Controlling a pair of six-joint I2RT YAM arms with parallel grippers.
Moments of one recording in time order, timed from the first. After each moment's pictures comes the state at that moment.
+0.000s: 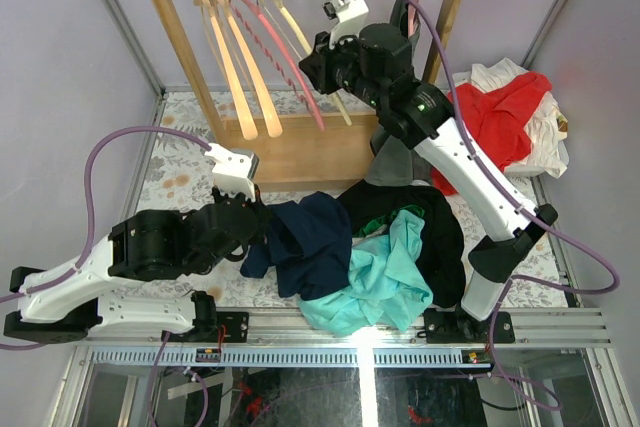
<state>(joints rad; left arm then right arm) -1.31 0.97 1.41 -1.16 -0.74 -0.77 0.76 1.76 2.13 -0.46 0.02 0.15</state>
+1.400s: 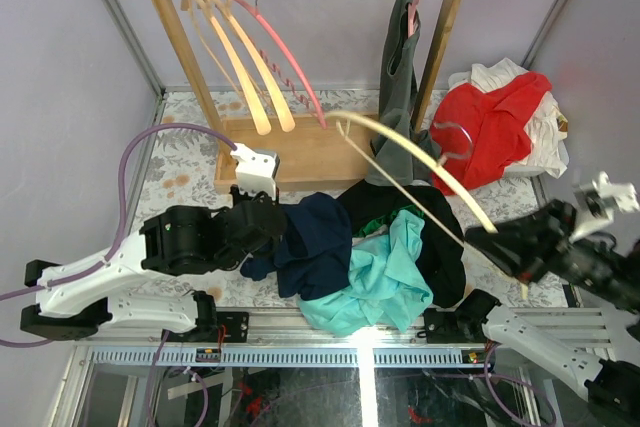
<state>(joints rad) -1.29 1.06 1.40 -1.16 -0.77 -0.77 0.76 0.60 1.54 -0.96 -0.23 0.31</state>
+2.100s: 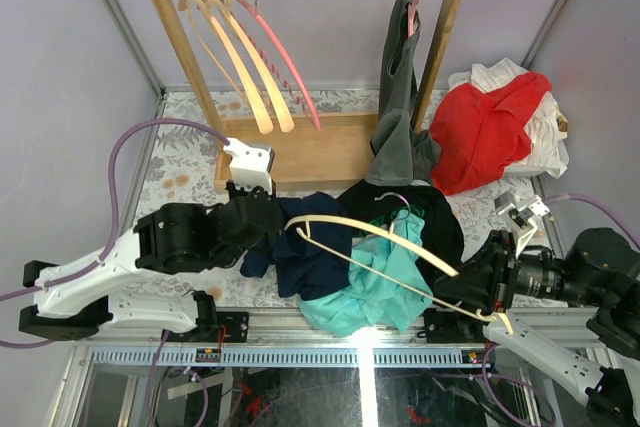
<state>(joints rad) -1.28 1.07 1.44 -1.15 -0.79 -0.77 0.76 0.46 1.28 -1.03 -0.57 0.51</state>
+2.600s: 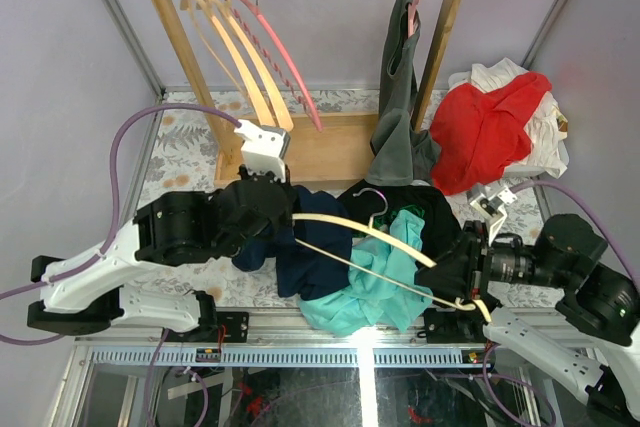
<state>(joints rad) -1.28 1.14 1.59 -1.12 -0.74 -0.68 0.76 0.47 1.14 -0.89 -0.62 0.53</state>
